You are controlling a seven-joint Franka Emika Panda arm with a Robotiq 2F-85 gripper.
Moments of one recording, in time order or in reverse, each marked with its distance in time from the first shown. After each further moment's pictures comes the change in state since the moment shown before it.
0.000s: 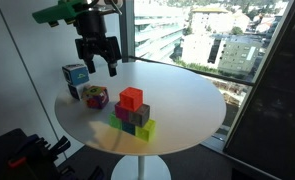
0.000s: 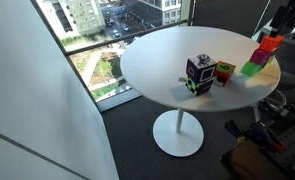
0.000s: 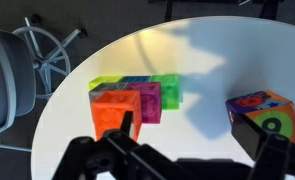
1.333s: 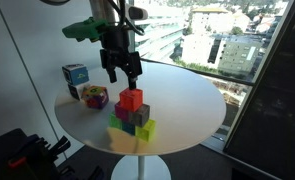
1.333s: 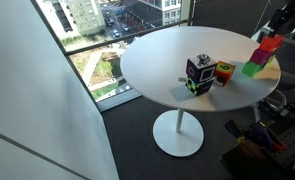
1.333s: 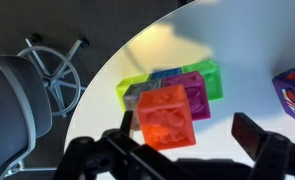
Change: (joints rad) arm -0.062 0.151 -0.082 0.058 0.000 0.111 0.062
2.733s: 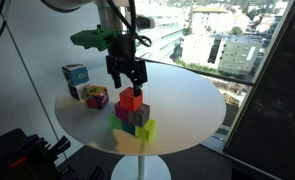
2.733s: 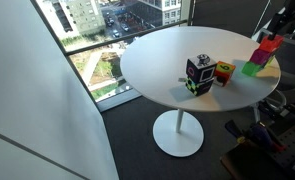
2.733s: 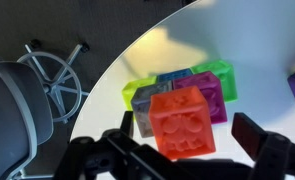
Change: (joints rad) arm 0.001 0.061 -0.035 0.018 0.003 0.029 -0.006
